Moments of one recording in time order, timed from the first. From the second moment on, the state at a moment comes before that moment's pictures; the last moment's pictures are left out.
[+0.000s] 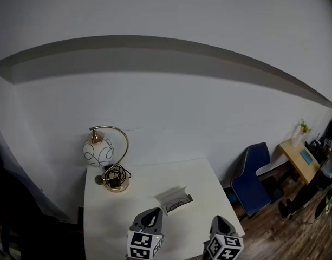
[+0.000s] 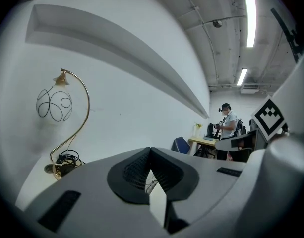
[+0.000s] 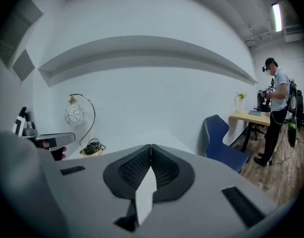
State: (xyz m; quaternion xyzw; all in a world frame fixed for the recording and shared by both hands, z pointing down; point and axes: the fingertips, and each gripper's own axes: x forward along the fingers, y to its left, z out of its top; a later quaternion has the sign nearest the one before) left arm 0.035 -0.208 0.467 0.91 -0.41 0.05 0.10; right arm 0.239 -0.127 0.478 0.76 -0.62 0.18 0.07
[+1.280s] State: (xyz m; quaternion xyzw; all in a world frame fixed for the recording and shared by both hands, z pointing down) left arm 0.031 -0.255 0.490 0.81 -0.56 0.08 0.13; right arm 0.244 -0.265 0.486 0.63 -0.74 0.18 0.11
